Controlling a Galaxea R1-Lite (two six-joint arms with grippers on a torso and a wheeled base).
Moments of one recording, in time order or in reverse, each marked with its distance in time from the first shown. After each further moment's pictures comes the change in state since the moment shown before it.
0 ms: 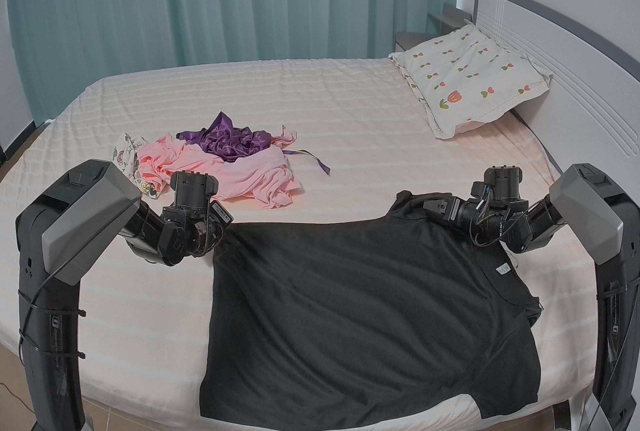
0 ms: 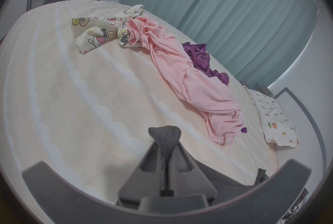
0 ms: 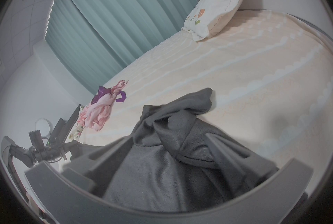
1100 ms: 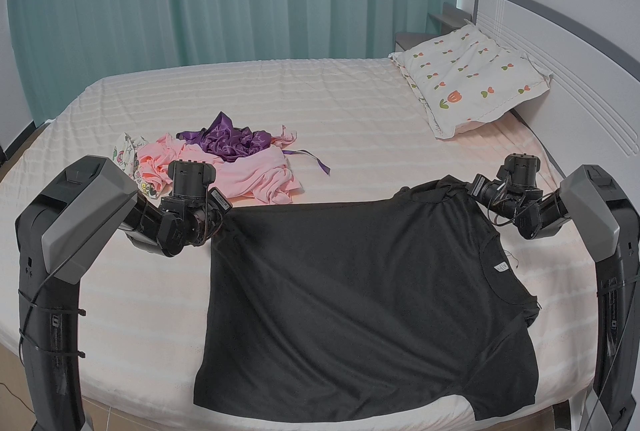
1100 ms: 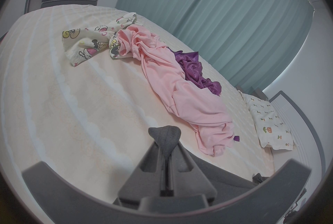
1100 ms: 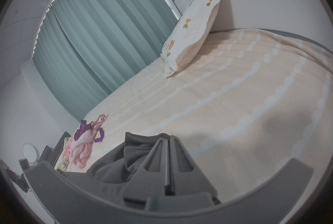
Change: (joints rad) left arm 0.010 0.002 -0.063 -0.007 0.000 0.026; right arm -0.108 0.067 -0.173 -0.019 -0.118 0.085
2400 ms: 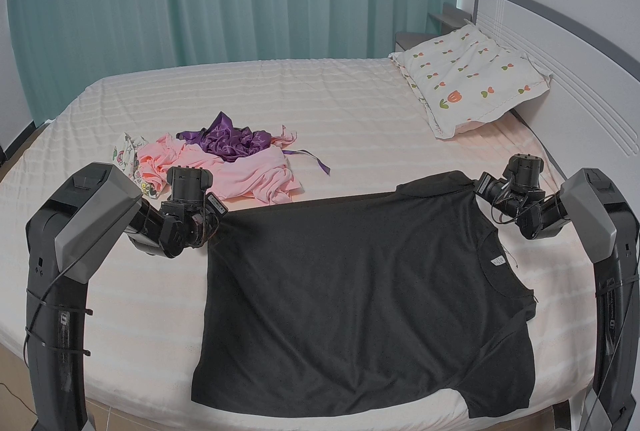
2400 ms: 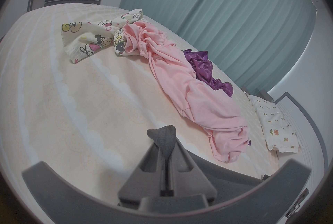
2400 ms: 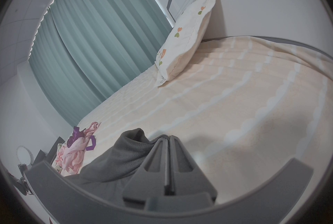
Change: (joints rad) left arm 0.034 0.070 -0.060 0.006 0.003 0.004; right arm -0.030 0.039 -0.050 -0.031 -0.061 0.003
